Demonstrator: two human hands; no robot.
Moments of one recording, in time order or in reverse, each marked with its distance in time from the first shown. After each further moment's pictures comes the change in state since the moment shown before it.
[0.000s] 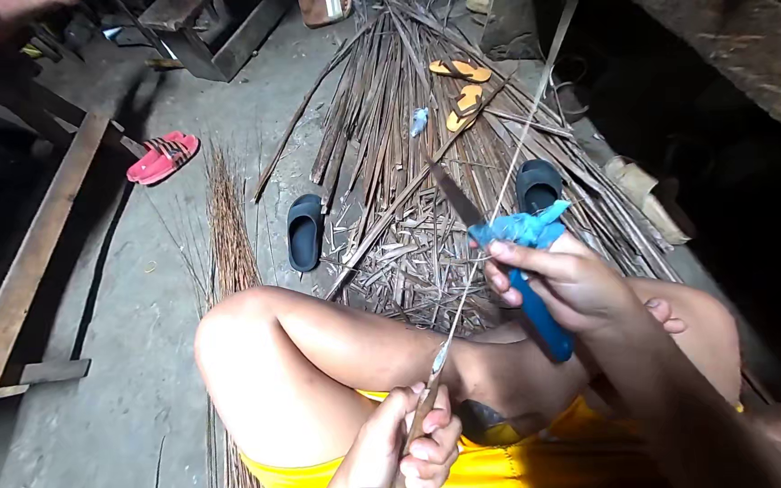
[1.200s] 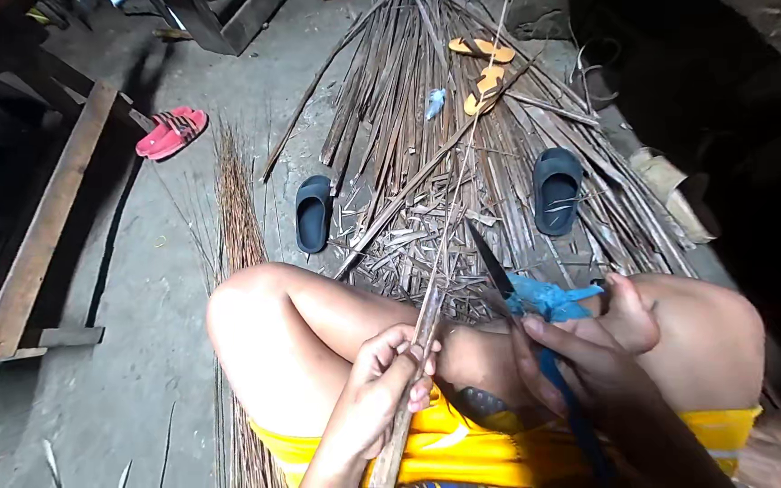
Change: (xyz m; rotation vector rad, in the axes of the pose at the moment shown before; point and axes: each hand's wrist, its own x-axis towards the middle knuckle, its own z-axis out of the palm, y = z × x) left_hand 0.003 0.014 0.001 0.571 0.384 0.360; right_hand -0.070 0.047 0.005 0.112 -0.031 0.106
